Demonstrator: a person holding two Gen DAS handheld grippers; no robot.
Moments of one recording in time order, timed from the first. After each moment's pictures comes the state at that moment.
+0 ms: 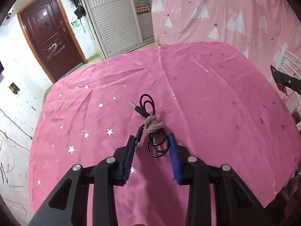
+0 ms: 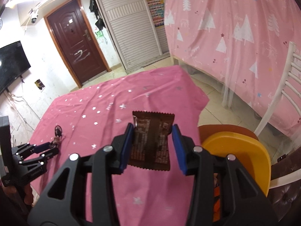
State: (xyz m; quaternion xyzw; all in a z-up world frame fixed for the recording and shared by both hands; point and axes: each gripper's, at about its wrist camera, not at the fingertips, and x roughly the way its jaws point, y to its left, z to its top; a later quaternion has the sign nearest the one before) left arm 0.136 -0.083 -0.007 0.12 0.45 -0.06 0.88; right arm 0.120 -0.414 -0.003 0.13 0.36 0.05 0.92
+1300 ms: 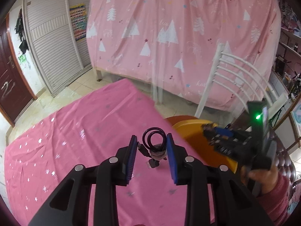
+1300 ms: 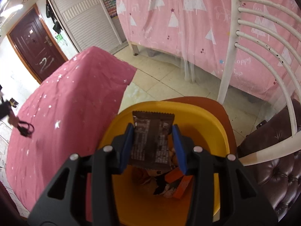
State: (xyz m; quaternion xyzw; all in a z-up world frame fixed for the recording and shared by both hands) left arm 0.139 -0.282 0.045 0.13 0.39 -0.29 0.86; right arm 0.098 -0.537 -0.084 0.18 0.42 -0.06 0.89
